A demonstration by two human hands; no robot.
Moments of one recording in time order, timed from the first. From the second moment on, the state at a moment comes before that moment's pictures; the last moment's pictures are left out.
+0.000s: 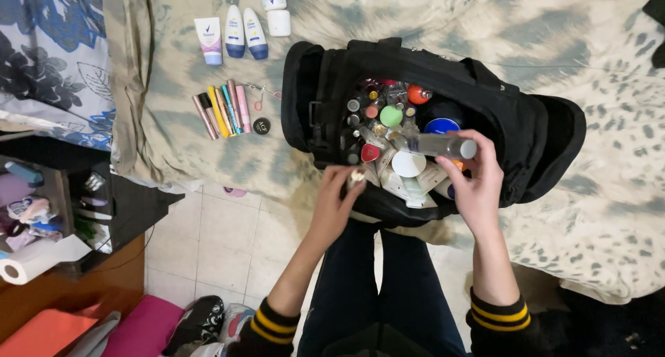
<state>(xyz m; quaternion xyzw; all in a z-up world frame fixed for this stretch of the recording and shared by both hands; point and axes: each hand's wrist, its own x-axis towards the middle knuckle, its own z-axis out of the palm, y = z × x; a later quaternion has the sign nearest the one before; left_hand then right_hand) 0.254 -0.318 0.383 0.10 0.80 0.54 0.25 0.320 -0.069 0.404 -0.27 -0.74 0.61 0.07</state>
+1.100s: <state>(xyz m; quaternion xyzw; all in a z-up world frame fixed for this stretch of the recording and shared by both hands) 0.205 -0.257 0.230 0.20 0.94 0.10 0.24 0.369 -0.009 0.423 -0.26 -0.80 0.54 0.05</state>
